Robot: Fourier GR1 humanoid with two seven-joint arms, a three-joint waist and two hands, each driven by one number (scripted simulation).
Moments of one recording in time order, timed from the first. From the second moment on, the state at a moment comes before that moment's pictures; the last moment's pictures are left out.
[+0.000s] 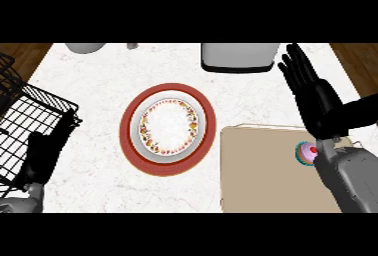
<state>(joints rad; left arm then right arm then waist) -0.05 0.41 -0.05 -1.40 0.05 0.07 0.16 -0.39 -0.38 0.21 -1.56 -0.34 -0.21 0.10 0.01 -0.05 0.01</state>
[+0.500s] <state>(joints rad) -0.02 0.23 -0.09 -1.41 0.15 0.08 0.19 -0.44 -0.71 0.00 -1.34 -0.31 0.11 -0.14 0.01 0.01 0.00</state>
